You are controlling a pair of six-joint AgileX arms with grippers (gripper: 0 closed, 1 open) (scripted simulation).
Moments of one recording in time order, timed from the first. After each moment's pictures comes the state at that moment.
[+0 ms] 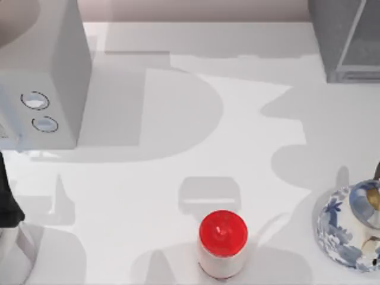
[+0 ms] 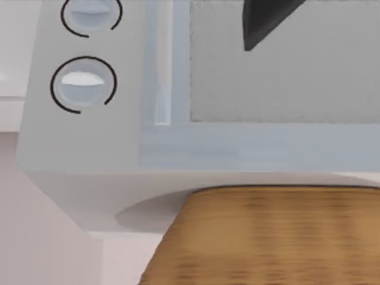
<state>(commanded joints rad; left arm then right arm) 0.00 0.00 0.00 0.00 0.00 0.00 -0.26 1.99 1.09 0.90 -0.22 0.01</state>
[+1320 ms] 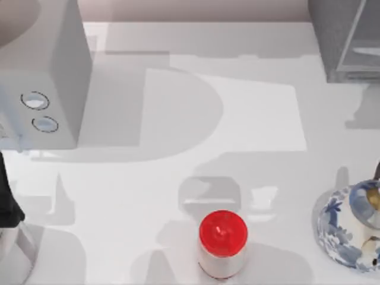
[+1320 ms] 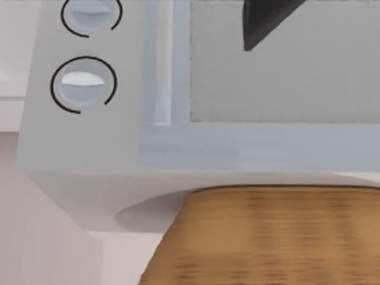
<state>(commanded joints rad) 0.00 0.00 0.00 0.00 0.00 0.00 -0.17 1.16 0.55 0.63 -0.17 0.01</state>
